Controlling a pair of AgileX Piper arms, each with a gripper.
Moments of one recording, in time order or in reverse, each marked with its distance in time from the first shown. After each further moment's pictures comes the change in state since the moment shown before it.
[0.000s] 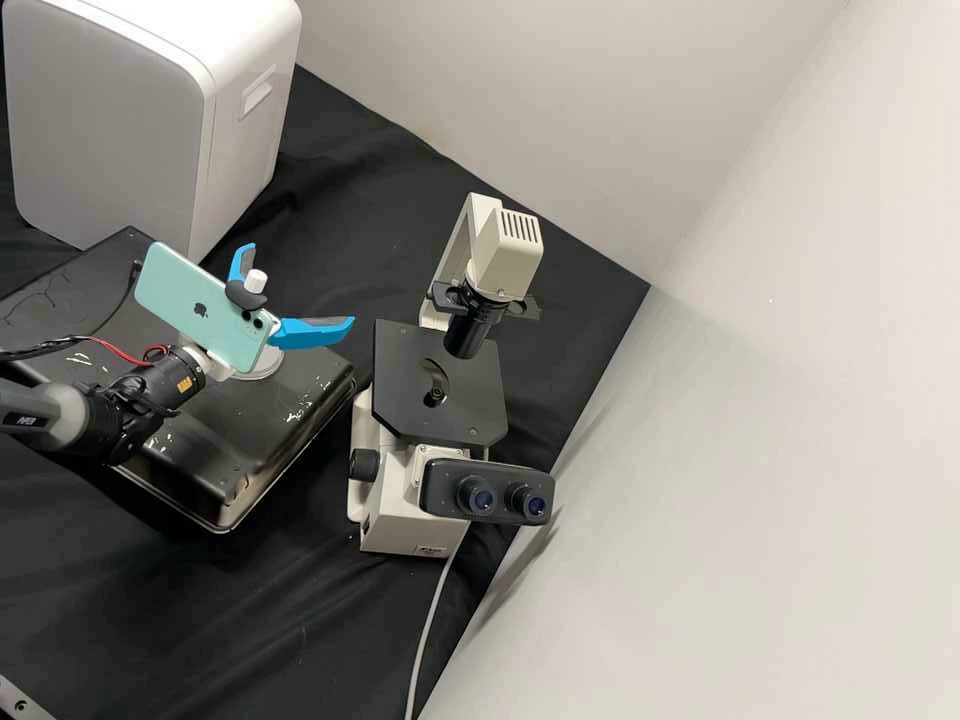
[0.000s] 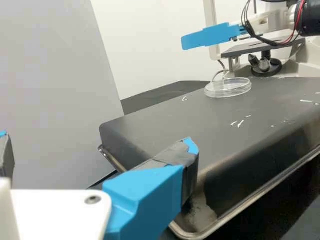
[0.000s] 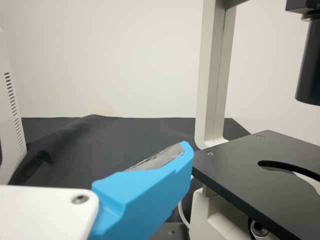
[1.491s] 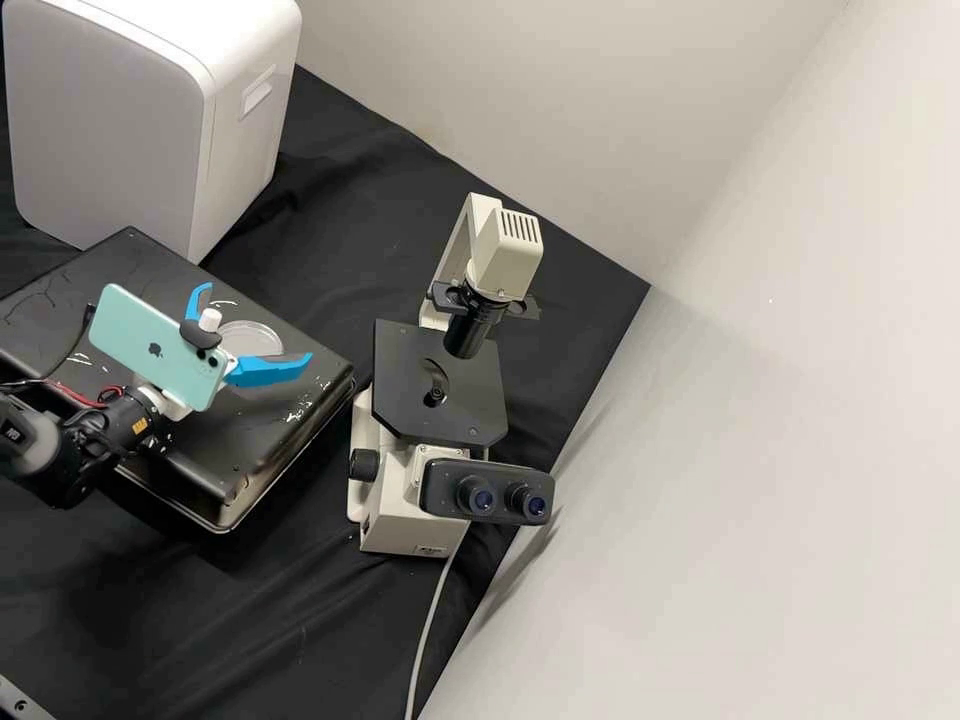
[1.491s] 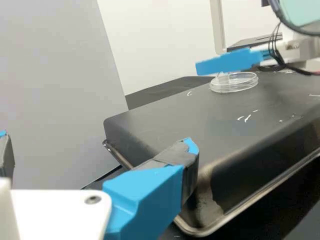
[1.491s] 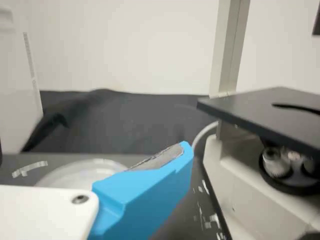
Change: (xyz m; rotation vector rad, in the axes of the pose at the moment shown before) left arm 0.001 -0.002 -0.003 -0.001 0.023 -0.011; right arm -0.045 -0.042 0.024 -0.025 -0.033 -0.066
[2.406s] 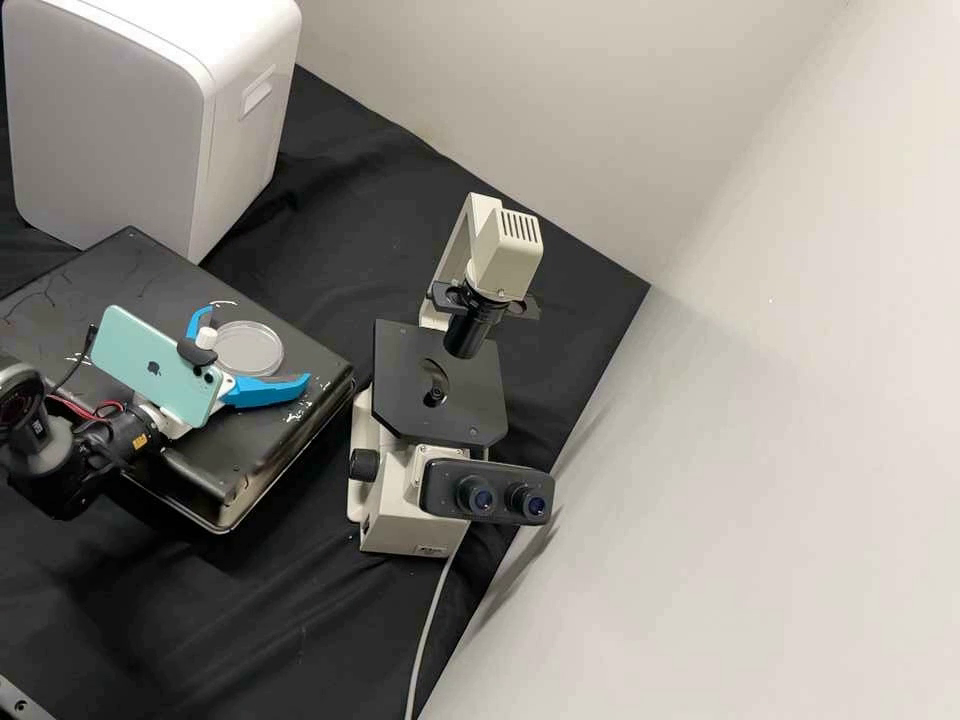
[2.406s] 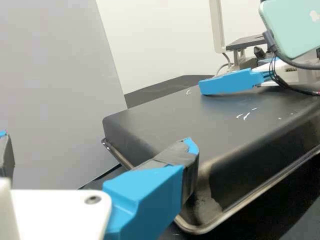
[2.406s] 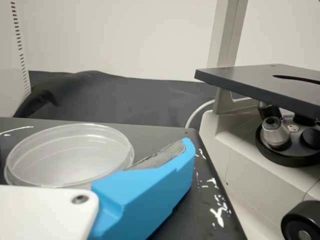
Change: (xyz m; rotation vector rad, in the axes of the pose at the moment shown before) left arm 0.000 -0.001 0.000 0.003 -0.001 -0.004; right arm 0.004 -0.021 0.021 -0.030 -0.062 -0.043
